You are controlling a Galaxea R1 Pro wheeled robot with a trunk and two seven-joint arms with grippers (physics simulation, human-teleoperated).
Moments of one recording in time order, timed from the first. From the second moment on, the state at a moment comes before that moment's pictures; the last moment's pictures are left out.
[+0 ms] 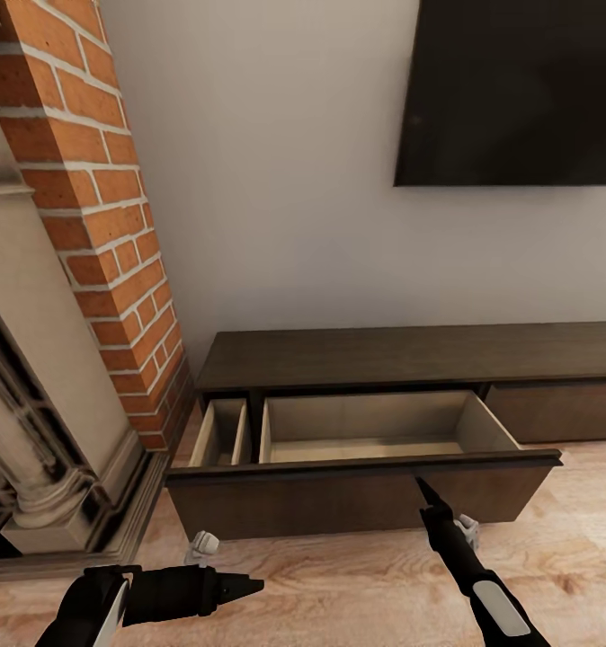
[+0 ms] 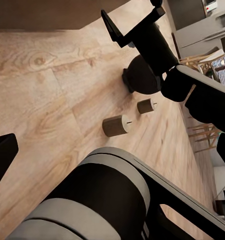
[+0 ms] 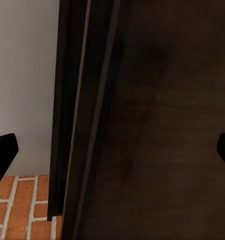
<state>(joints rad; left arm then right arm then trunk) -0.18 0.09 0.06 -1.25 0.05 0.86 -1.24 -0.42 -0.06 -0.26 -0.52 -1.12 0.17 0.61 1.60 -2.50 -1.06</state>
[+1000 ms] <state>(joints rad) -0.18 0.09 0.06 -1.25 0.05 0.86 -1.24 -0.42 -0.04 -0.31 -0.51 -1.12 0.16 0.60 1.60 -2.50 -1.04</state>
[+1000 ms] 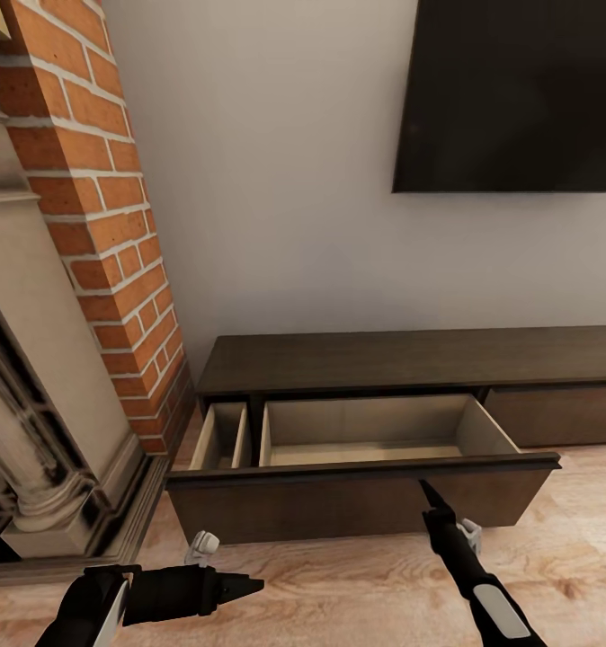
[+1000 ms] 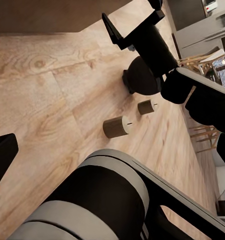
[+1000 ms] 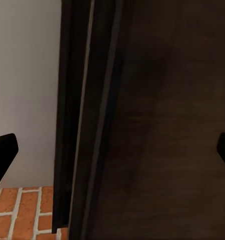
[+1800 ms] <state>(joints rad) -0.18 0.09 0.06 -1.25 0.05 0.86 -1.23 -0.42 -0.05 -0.32 -0.50 -1.12 0.16 0.60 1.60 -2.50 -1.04</state>
